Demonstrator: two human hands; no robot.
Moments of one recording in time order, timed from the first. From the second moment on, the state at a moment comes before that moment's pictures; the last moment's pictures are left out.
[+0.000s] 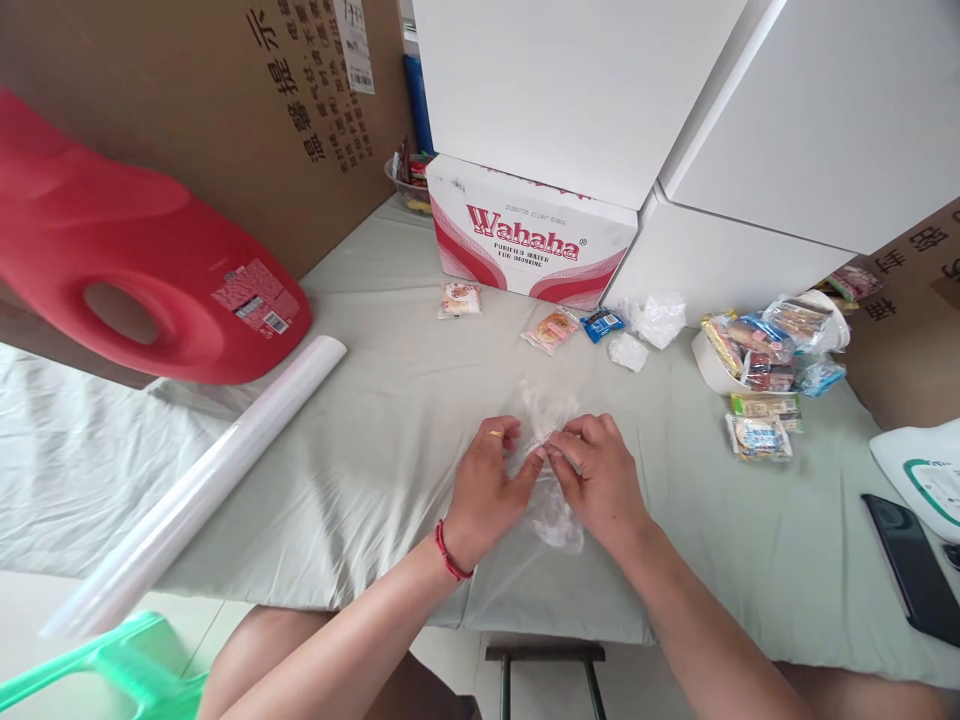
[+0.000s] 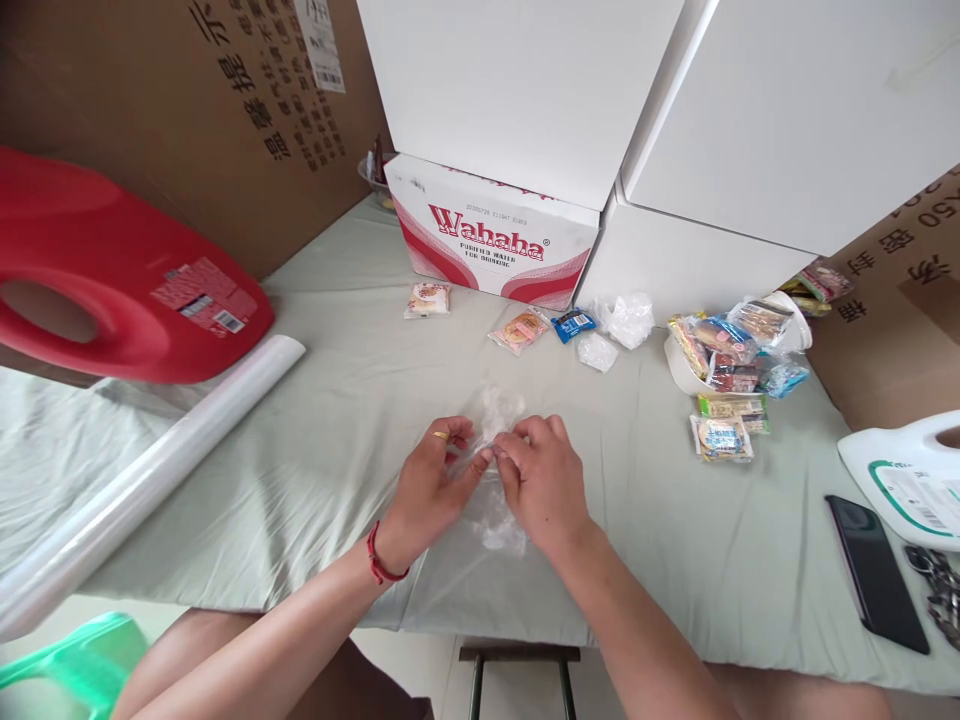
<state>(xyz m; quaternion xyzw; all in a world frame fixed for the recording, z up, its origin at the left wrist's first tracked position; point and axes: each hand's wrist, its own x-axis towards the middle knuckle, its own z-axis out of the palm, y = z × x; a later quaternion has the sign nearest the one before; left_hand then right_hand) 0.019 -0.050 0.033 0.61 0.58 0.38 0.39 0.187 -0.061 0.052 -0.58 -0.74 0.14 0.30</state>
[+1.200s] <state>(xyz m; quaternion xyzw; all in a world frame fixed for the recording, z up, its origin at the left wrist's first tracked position) 0.005 -0.021 0.030 0.81 0.42 0.41 0.05 0.294 -0.025 0.033 -0.66 -0.29 0.51 0.47</state>
